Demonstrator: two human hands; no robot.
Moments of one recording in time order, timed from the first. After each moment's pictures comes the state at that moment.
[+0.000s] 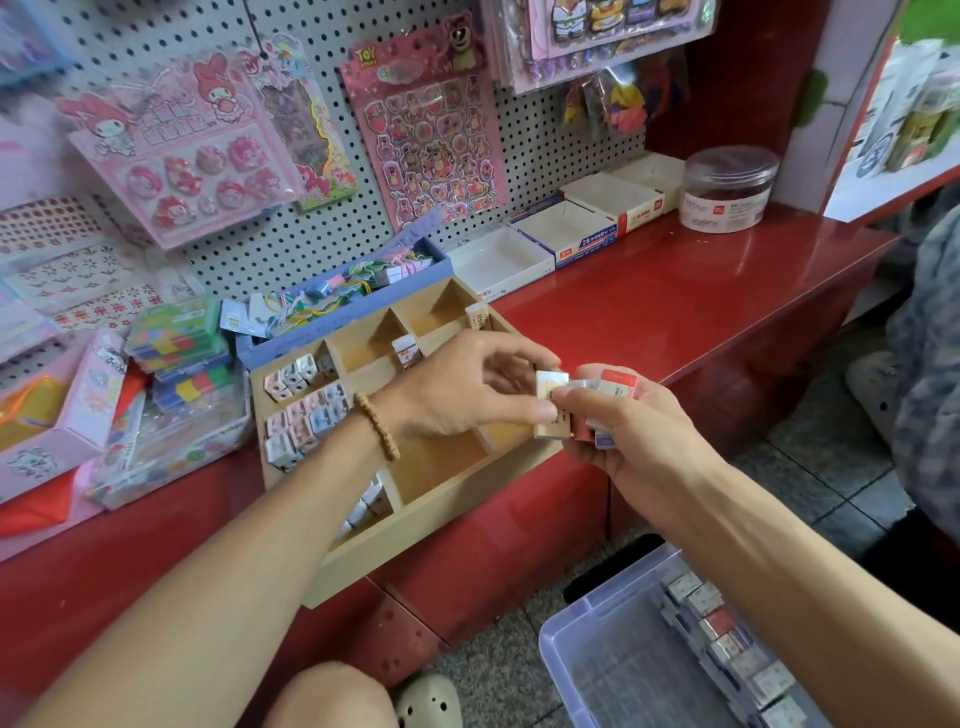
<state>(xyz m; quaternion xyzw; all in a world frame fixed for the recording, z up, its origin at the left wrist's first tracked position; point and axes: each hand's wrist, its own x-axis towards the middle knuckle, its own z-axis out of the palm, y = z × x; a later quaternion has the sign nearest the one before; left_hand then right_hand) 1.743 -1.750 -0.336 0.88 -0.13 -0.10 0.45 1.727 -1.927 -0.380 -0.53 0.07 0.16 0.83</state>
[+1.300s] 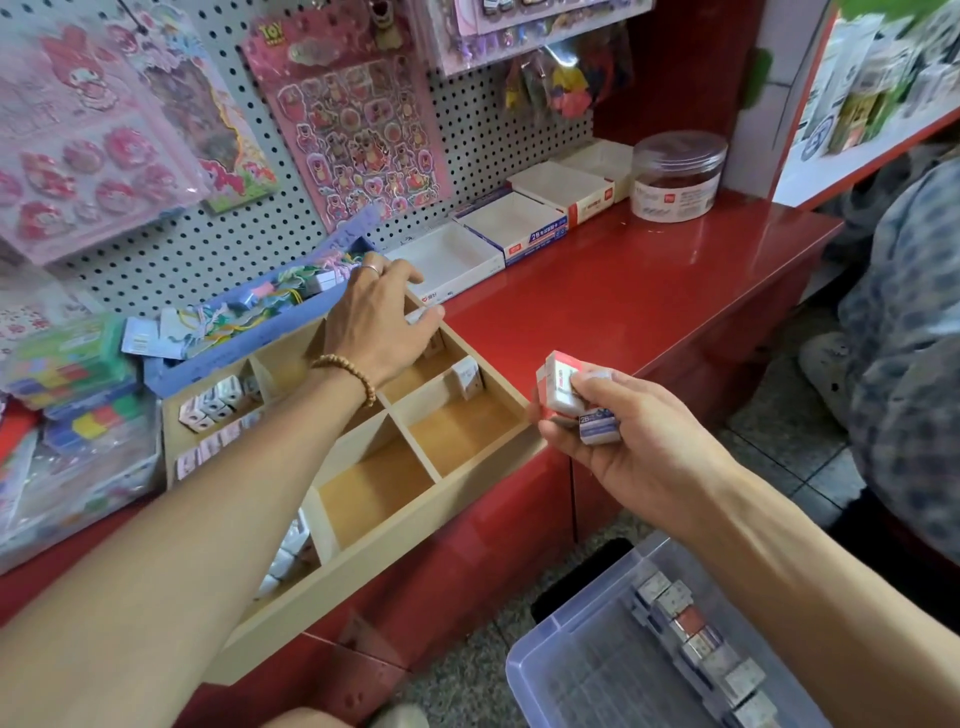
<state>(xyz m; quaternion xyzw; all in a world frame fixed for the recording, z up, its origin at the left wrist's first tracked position) 1.850 -1.727 -0.367 0.98 0.00 0.18 0.09 1.754 -1.961 -0.389 -0.41 0.09 0.20 0.88</state>
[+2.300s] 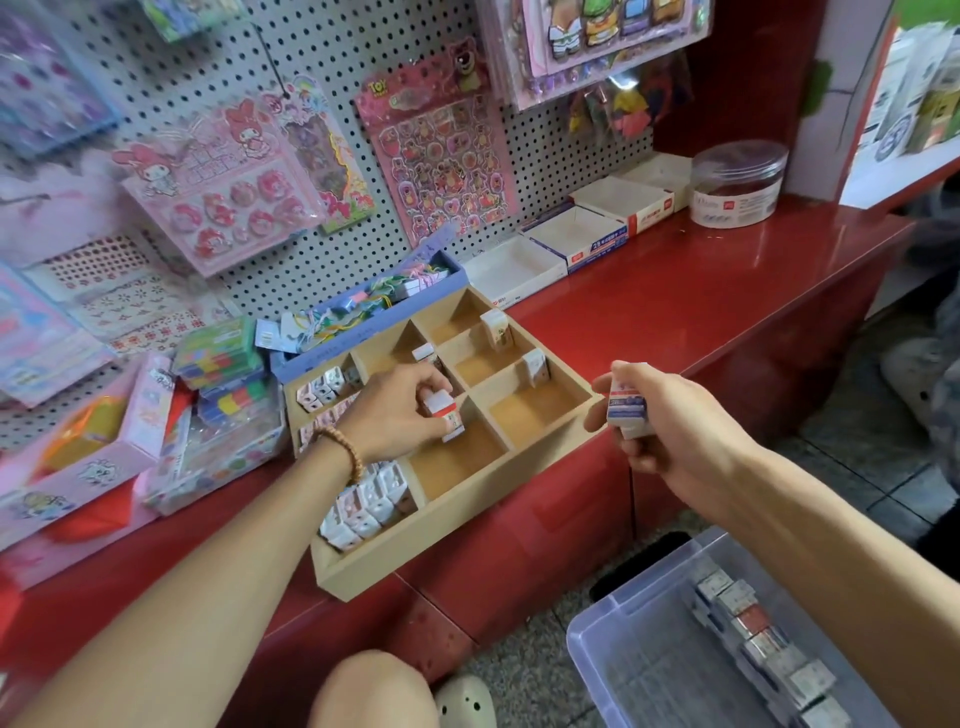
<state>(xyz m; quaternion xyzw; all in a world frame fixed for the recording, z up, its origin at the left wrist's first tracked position) 1.729 -1.684 -0.351 0.98 0.04 -0.01 0.19 1.727 -1.946 -0.375 -0.63 0.05 0.18 0.76</state>
